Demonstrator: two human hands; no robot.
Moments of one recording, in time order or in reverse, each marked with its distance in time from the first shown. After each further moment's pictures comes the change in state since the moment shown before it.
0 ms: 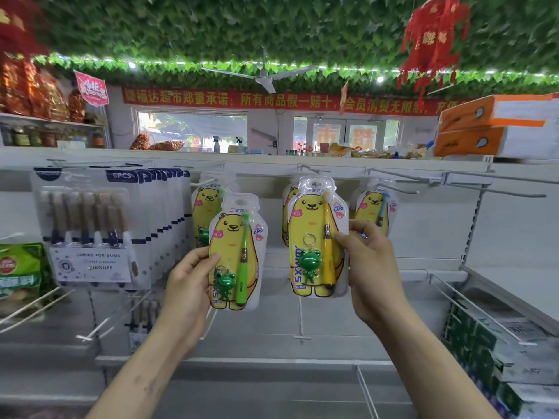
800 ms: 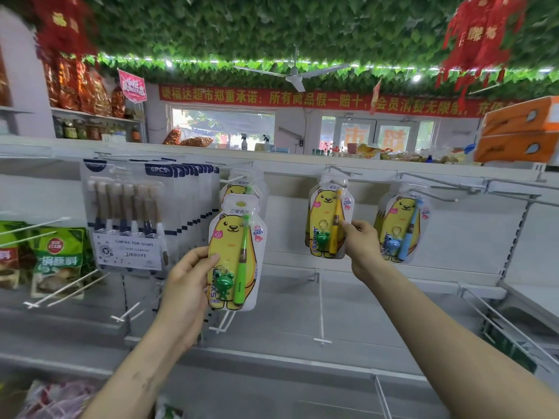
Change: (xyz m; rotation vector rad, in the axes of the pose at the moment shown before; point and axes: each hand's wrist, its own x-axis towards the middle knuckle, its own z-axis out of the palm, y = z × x) left_hand -0.007 0.011 -0.030 0.002 0.097 0.043; right_hand 0.135 0.079 0.023 -0.250 0.080 0.140
